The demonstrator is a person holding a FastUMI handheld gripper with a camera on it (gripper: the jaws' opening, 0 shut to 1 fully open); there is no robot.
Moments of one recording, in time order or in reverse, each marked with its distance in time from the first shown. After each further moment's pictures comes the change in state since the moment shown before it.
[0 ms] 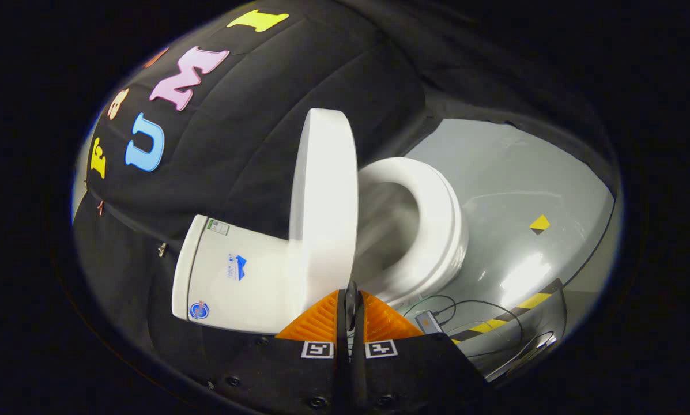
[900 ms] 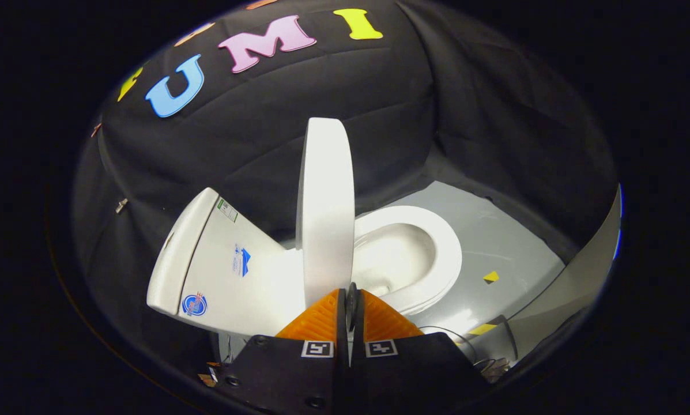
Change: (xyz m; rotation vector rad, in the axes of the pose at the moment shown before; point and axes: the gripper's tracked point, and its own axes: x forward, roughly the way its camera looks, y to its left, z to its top) arm -0.028 0.134 -0.019 -0.319 -0.184 -0.285
